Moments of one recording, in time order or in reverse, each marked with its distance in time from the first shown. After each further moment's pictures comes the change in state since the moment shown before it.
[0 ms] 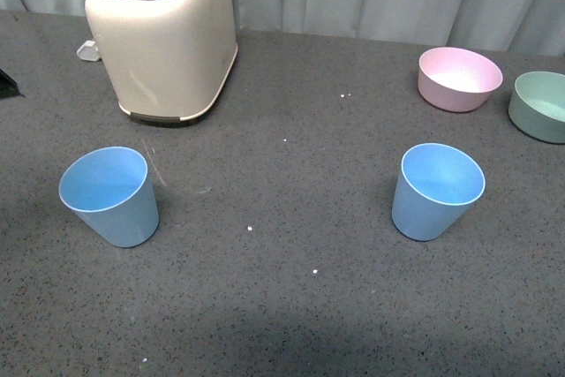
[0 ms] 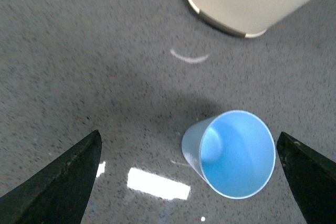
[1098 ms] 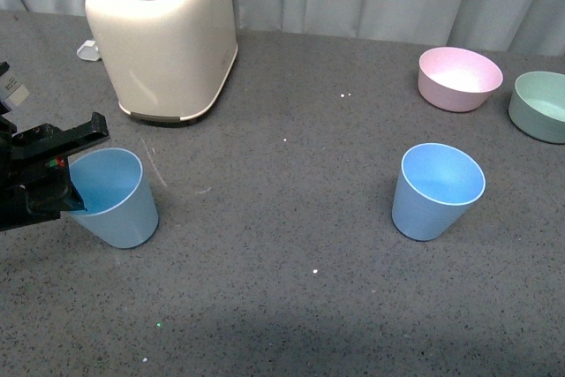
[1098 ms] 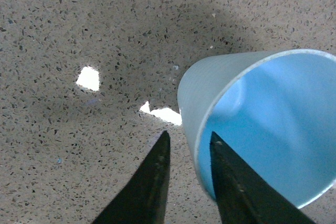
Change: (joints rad) left arm -0.110 0.342 0.161 -0.178 0.015 -0.180; right arm 0.000 0.000 0.000 0.000 0.000 0.000
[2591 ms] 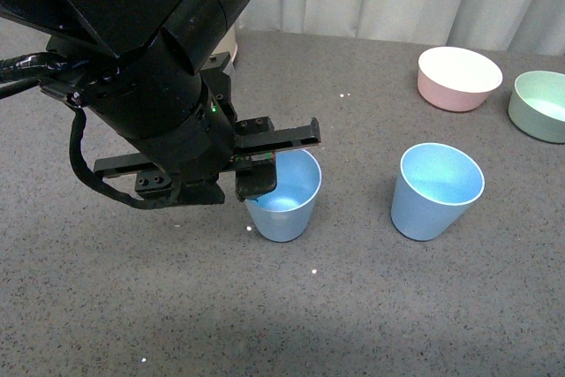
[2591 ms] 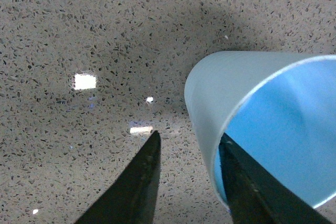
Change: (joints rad) left arm -0.377 0.213 0.326 -0.127 -0.033 -0.057; right arm 0.000 0.000 0.000 0.000 0.000 0.000
